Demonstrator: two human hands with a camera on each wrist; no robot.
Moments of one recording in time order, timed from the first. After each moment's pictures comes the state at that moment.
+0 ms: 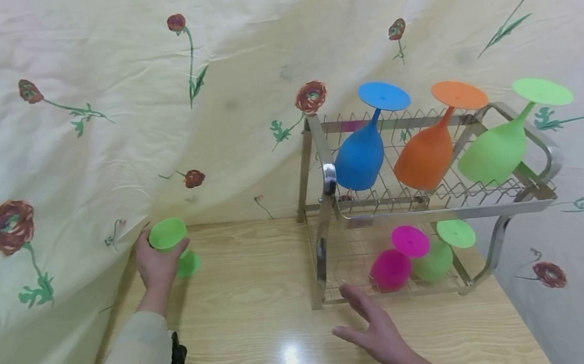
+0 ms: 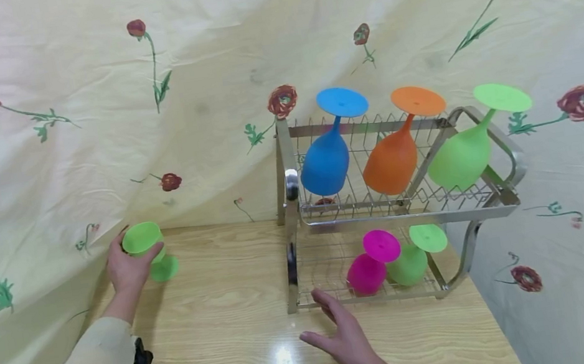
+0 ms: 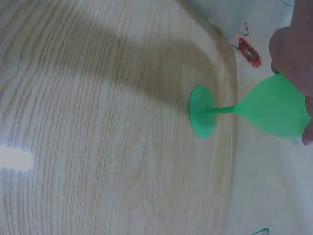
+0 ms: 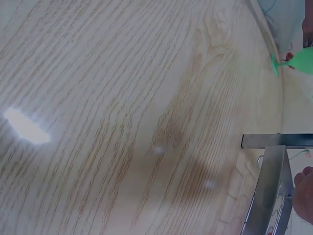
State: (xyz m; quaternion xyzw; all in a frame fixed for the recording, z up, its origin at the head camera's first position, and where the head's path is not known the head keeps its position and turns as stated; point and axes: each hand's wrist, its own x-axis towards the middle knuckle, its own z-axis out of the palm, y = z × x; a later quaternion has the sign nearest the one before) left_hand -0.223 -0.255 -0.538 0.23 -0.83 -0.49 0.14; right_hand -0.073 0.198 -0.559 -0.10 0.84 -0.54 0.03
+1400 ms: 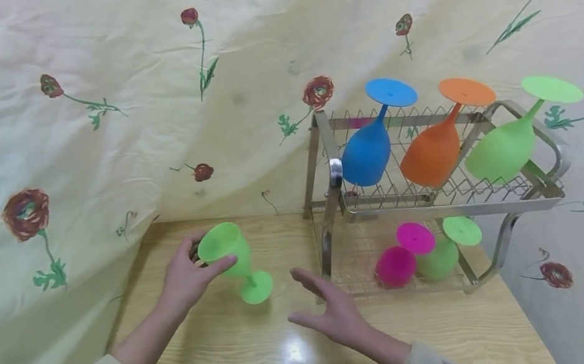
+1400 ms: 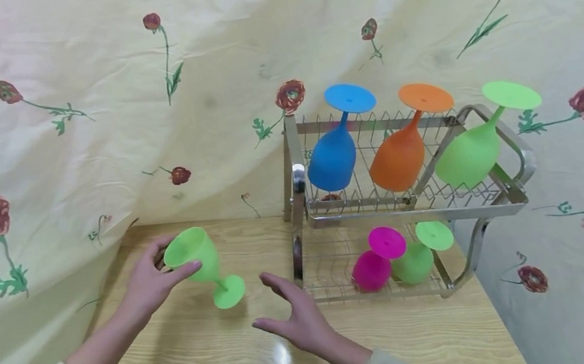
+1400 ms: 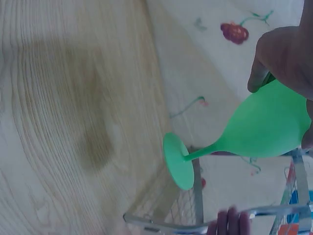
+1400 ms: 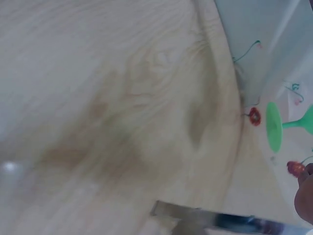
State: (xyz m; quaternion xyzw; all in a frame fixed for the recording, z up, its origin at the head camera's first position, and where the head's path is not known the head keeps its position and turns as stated) left_hand -0.127 -0.190 -0.442 0.05 -0.81 -0.59 -0.01; right_hand -0.095 0.120 -0.514 -0.24 0.81 -0.53 0.03
